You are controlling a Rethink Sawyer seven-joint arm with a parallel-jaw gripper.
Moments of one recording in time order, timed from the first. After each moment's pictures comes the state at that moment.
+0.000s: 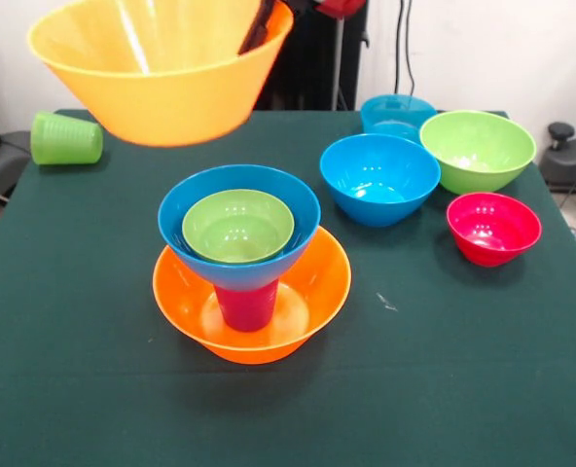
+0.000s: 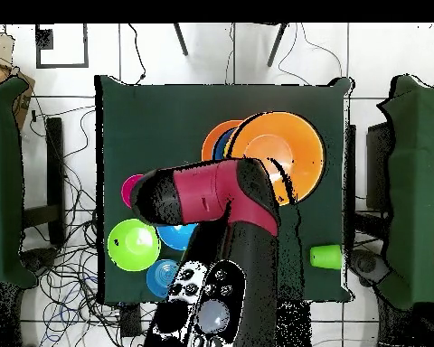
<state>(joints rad) 0.04 -0.79 -0.23 1.47 -0.45 0.76 1.67</state>
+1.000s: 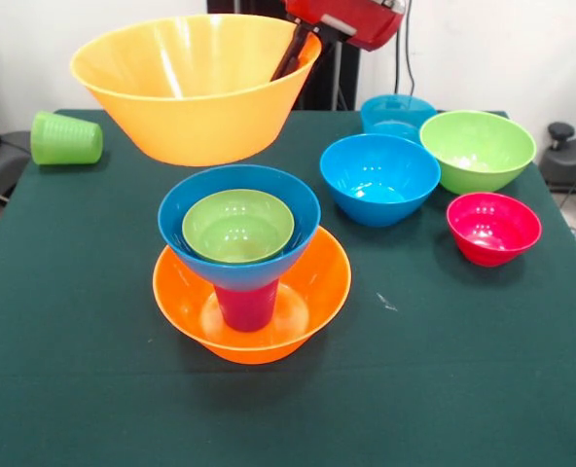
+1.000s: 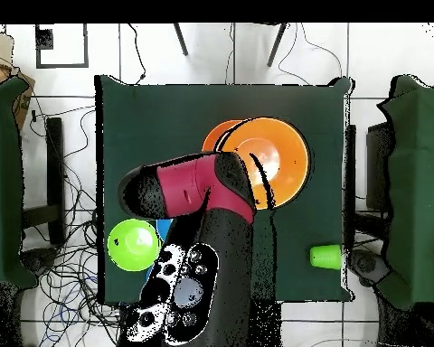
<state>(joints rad) 0.09 -0.72 -0.26 1.44 -0.42 0.76 1.76</state>
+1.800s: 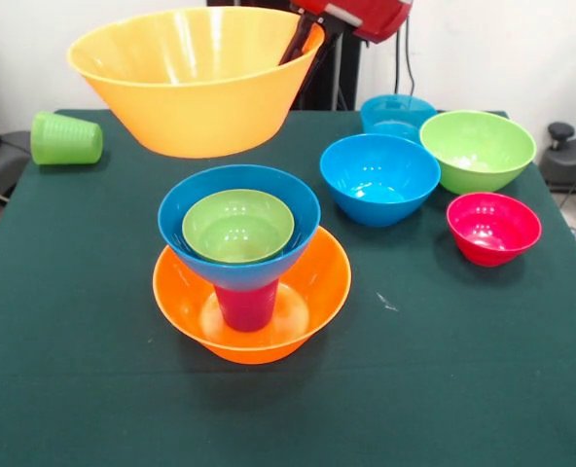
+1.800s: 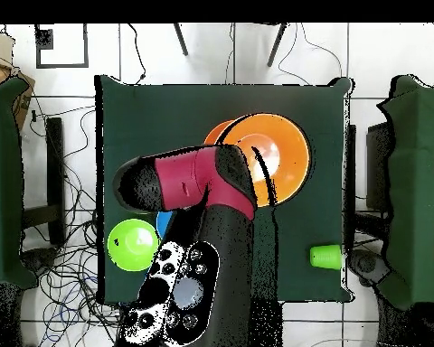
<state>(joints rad) 0.09 -0.72 -0.26 1.40 -0.38 0.80 1.76</state>
